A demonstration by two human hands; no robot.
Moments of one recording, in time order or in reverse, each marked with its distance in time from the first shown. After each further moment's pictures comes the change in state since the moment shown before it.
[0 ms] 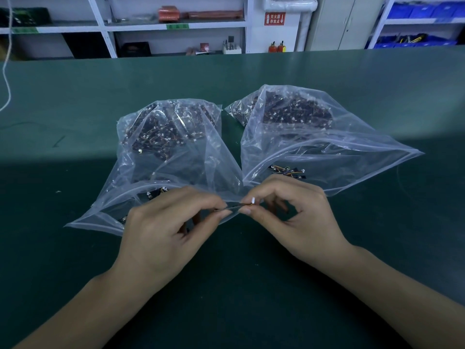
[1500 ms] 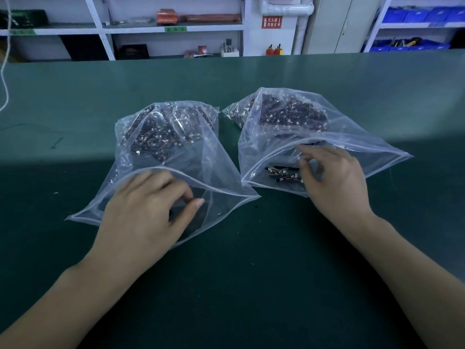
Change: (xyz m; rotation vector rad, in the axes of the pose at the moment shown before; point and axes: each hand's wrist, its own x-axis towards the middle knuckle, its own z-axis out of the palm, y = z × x) left_hand 0.012 -0.021 -0.019 0.517 -0.240 -0.091; right_hand 0.013 0.057 -0.060 -0.710 0.206 0.253
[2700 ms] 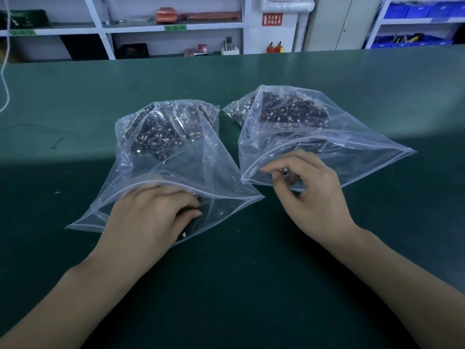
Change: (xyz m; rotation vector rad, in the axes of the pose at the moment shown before) left_hand -0.001 0.000 0.002 0.008 -0.103 0.058; right_hand -0.019 -0.043 0.004 0.328 -0.052 -0.177
